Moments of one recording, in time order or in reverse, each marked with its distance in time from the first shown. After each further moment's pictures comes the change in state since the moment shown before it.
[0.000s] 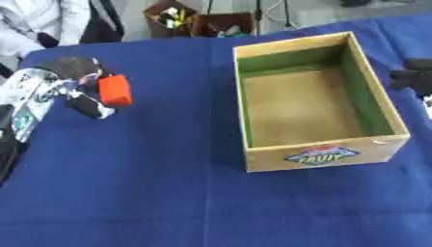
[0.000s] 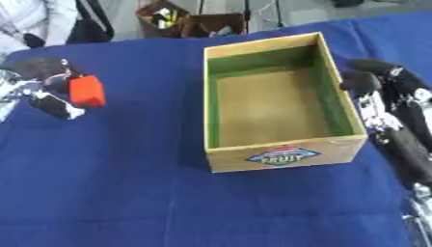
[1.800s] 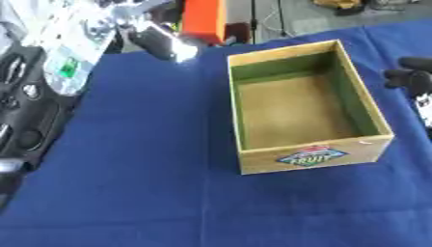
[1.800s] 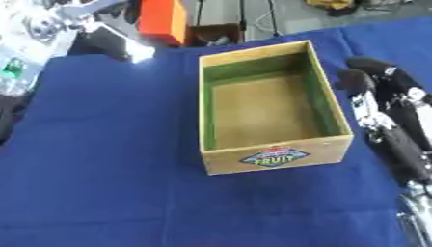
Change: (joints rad) left arm -0.252 -0.216 -0.096 -0.355 0.148 0.017 -0.114; right arm -0.001 0.010 0.009 0.000 -0.003 -0.002 0.003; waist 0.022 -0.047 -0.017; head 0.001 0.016
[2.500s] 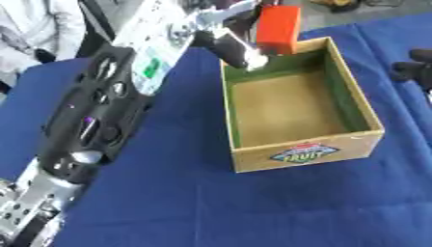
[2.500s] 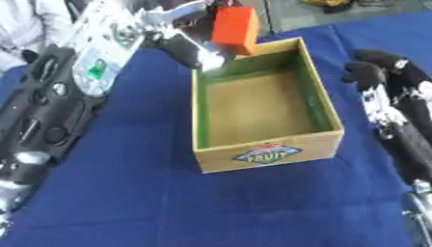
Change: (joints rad) left arm -0.059 -0.226 -0.017 0.175 -0.168 -0.024 0.038; right arm -0.033 0.018 0.003 0.000 -0.003 -0.027 -0.013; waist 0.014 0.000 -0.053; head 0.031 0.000
